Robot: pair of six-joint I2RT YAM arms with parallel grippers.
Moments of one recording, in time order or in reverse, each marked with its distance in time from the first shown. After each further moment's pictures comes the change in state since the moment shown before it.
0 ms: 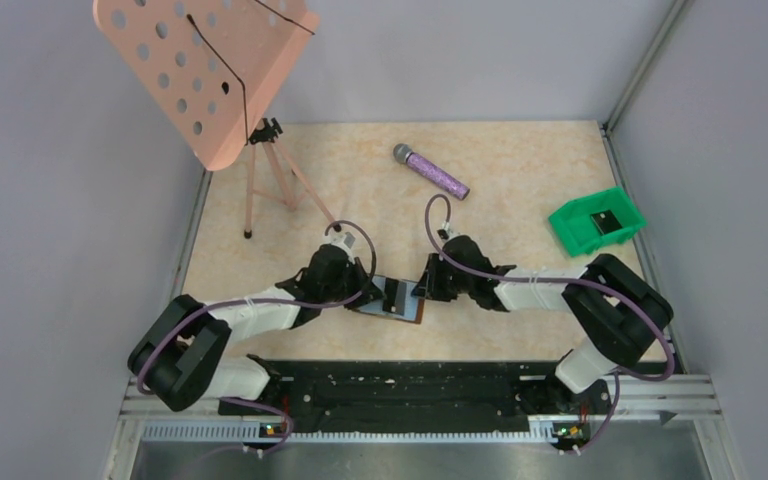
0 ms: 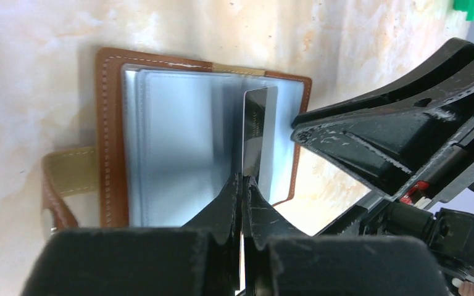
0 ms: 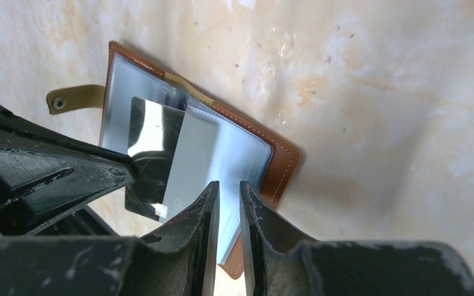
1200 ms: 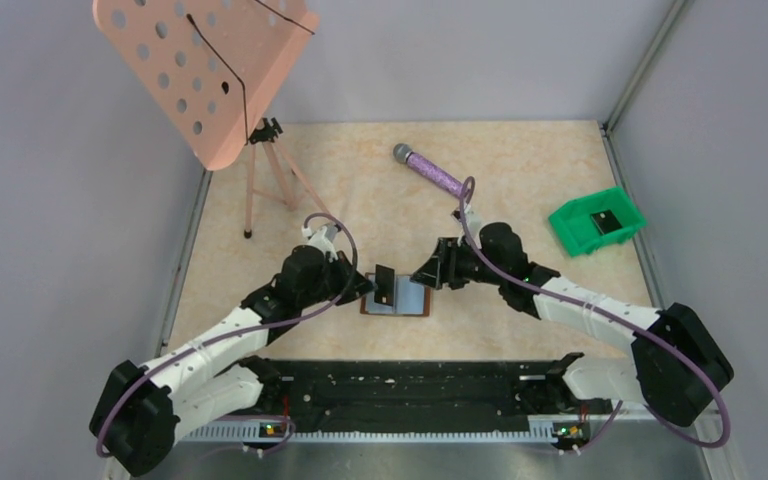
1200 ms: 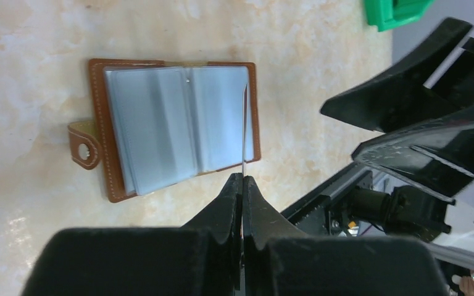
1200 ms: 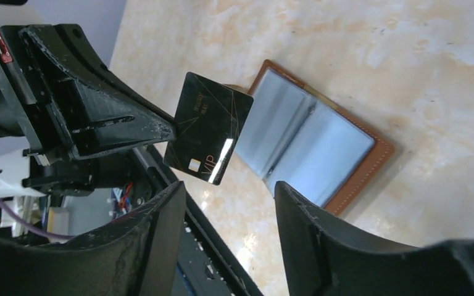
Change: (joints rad) left arm 0.001 -0.370 0.010 -0.231 -0.062 0.024; right arm -0.095 -0.354 -0.028 -0.043 -0.224 -0.157
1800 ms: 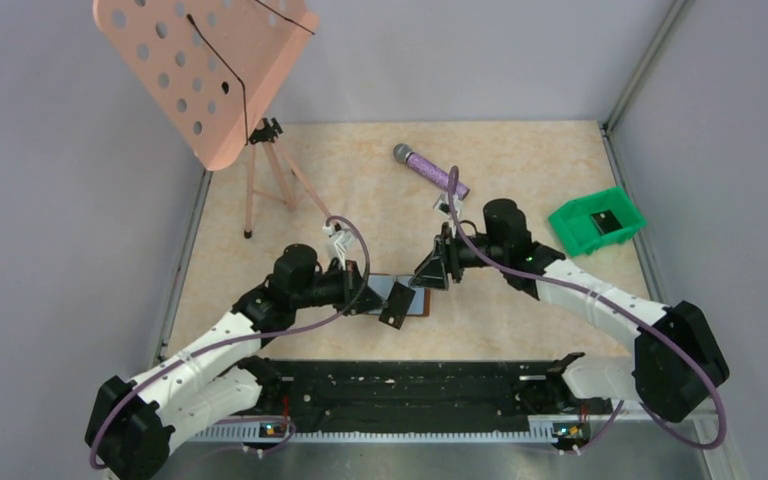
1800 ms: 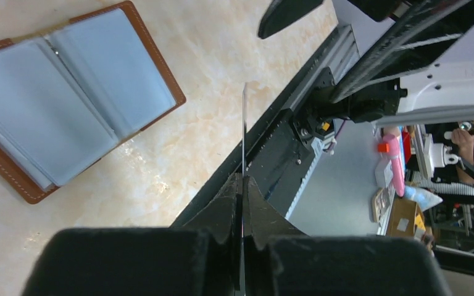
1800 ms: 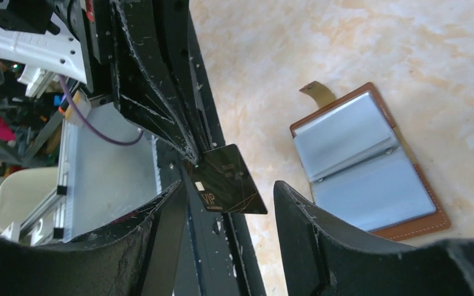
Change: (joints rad) left arm 0.000 -0.093 0.032 -0.028 0.359 0.209; right arm -0.061 0.008 0.152 -0.088 -0.428 -0.307
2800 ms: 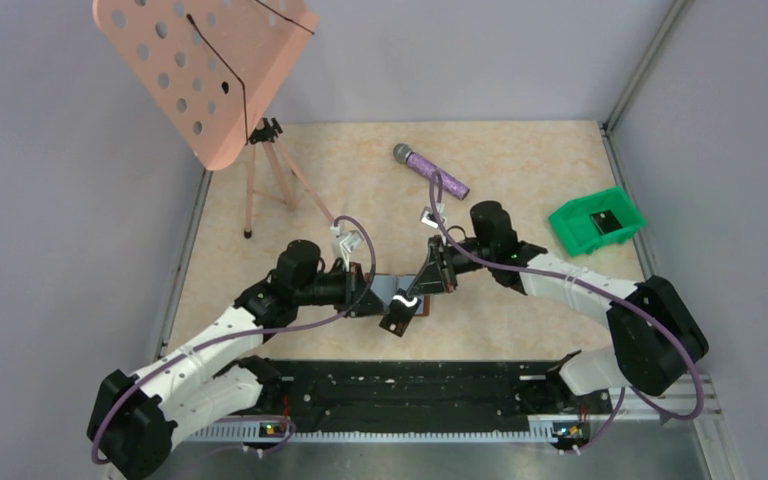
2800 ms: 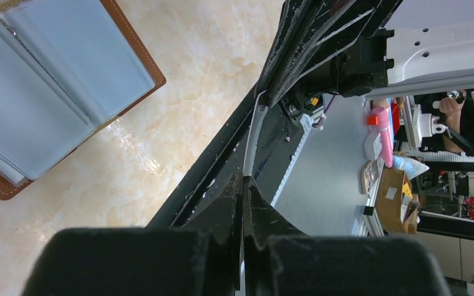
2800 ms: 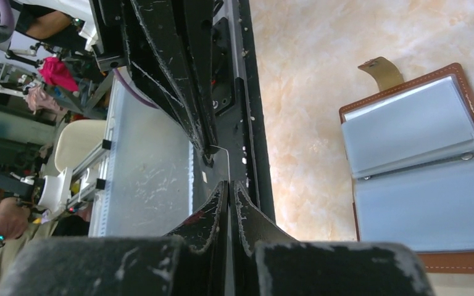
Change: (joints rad) left arm 0.000 0.038 0.034 -0.047 0.120 0.036; right arm 0.016 0.159 0.003 0.069 -0.238 -0.012
